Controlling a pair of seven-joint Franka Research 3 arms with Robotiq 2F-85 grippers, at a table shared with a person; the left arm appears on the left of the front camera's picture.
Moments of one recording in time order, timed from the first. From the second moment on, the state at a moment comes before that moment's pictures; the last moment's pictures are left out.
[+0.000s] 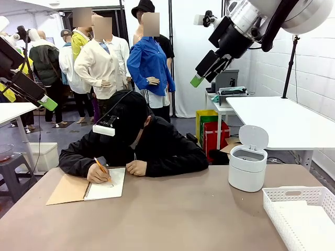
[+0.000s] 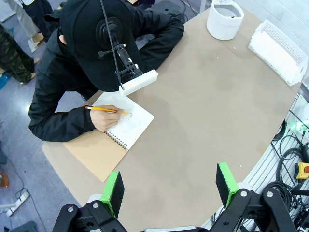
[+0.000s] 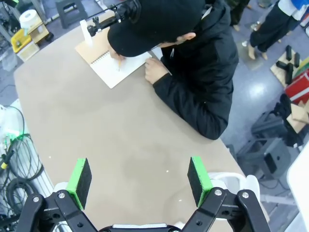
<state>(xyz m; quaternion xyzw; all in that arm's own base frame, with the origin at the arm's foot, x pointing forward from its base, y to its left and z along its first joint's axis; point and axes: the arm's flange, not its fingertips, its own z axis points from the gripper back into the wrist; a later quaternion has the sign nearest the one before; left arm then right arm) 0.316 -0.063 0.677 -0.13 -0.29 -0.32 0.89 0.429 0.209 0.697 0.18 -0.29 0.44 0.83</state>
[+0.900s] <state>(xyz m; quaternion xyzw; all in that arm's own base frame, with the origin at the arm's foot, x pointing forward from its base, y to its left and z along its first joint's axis) 0.316 -0.063 0.677 -0.13 -0.29 -0.32 0.89 0.389 0.216 0.715 0.19 -0.28 0.46 0.82</state>
